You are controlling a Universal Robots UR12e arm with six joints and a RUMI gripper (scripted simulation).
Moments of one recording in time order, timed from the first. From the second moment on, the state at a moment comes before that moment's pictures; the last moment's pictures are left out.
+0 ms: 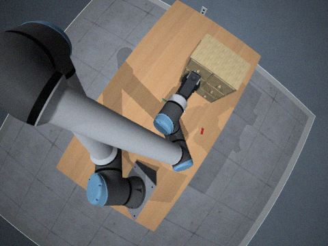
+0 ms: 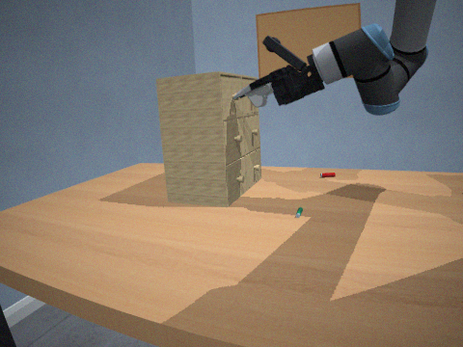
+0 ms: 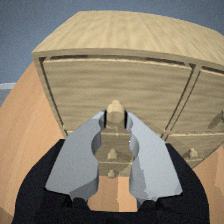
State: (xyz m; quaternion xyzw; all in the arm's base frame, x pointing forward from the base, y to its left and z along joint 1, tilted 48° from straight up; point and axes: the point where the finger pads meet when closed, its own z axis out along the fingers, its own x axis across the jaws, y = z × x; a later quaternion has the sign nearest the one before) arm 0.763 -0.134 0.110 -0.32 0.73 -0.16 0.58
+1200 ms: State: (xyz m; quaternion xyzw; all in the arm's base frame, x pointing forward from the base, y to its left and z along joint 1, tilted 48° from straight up) arm 0.761 -0.133 0.110 -0.32 0.73 -0.16 0.58
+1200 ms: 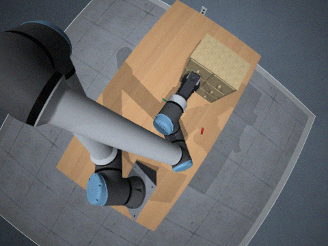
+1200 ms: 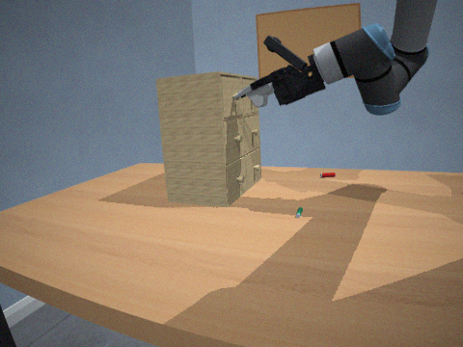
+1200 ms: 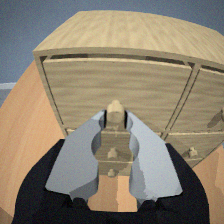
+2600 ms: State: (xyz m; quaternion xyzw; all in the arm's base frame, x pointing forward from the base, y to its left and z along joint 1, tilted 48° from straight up) arm 0.745 -0.131 0.111 -0.32 0.73 -0.16 0.58
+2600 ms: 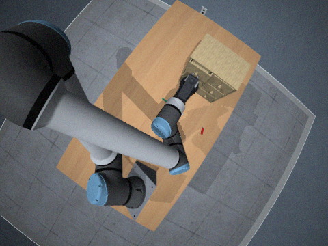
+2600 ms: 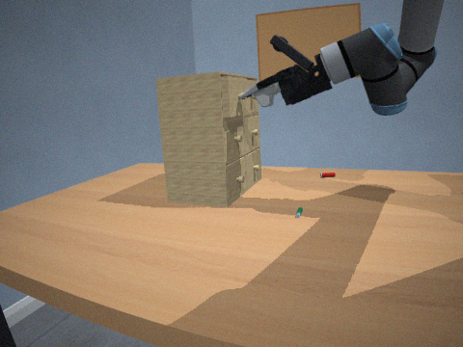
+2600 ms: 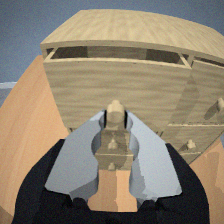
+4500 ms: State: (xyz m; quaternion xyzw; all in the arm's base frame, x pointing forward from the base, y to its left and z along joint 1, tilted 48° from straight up) arm 0.710 -0.127 0.113 -0.32 0.73 -0.16 0.58
